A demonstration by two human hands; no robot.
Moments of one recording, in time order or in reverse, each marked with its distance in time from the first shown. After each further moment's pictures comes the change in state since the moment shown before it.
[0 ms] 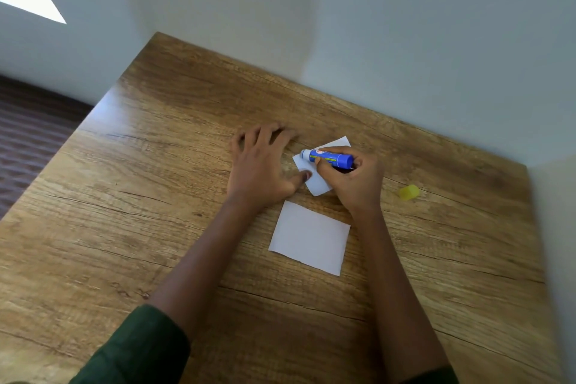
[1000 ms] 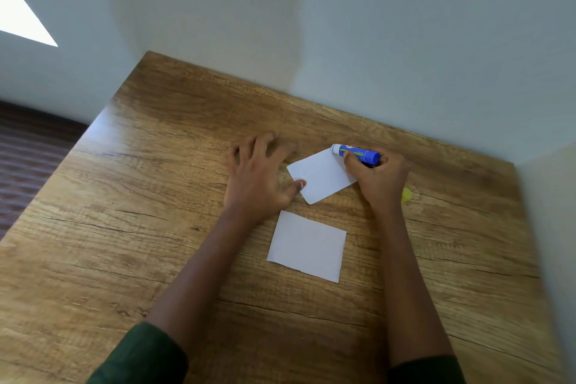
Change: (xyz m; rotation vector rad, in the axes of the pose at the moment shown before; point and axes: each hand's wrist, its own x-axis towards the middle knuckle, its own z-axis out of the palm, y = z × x) left_hand -0.004 0.004 -0.004 -0.006 -0.028 0.033; right_hand 0.026 0.027 -0.030 -0.088 0.232 0.092
